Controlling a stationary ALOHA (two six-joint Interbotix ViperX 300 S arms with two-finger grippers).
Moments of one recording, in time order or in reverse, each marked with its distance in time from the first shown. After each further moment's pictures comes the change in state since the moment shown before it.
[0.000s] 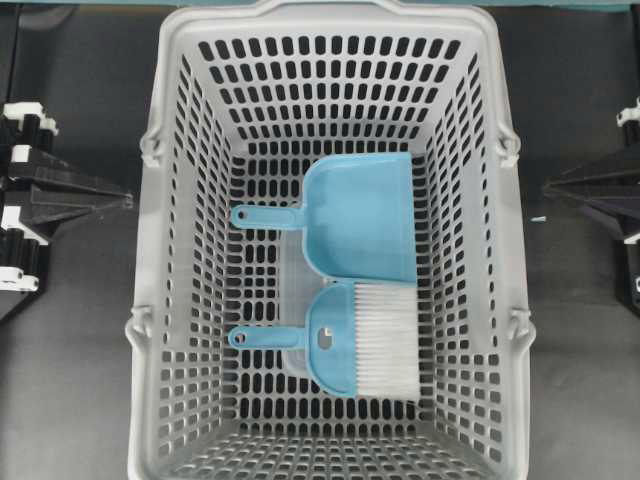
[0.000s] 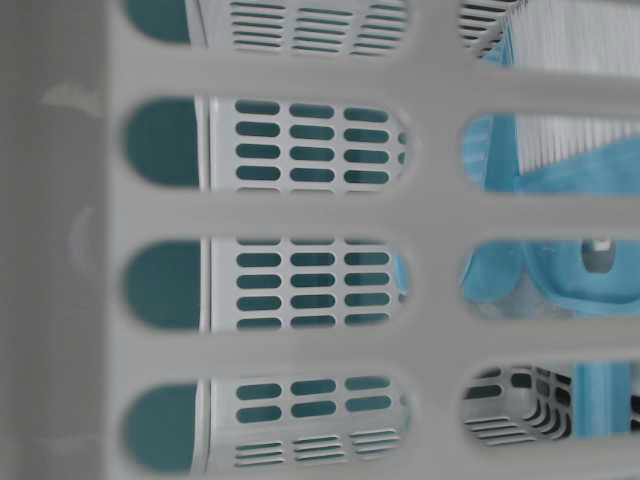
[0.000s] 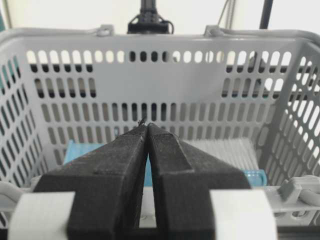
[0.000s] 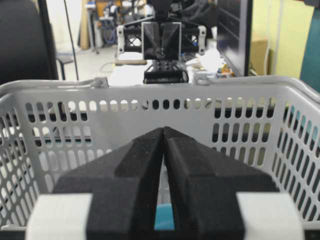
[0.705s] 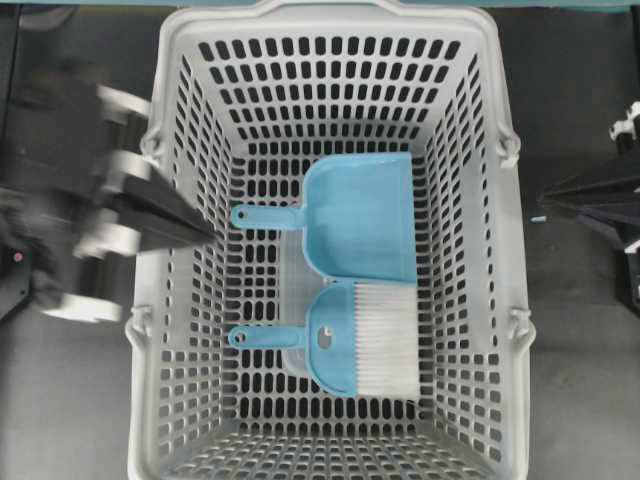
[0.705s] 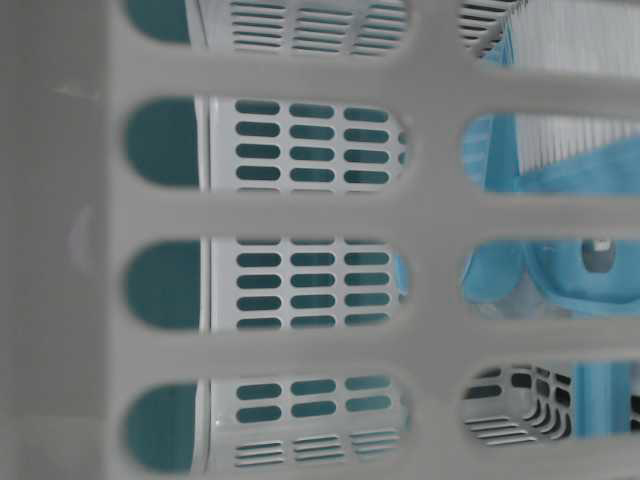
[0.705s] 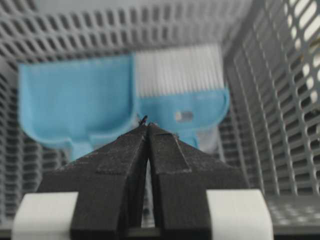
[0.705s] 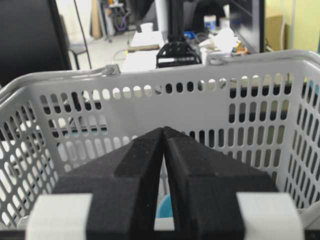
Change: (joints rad) left arm -0.129 0.525 -0.879 0.038 1.109 -0.041; right arm 0.023 0.002 0.000 0.009 0.048 0.071
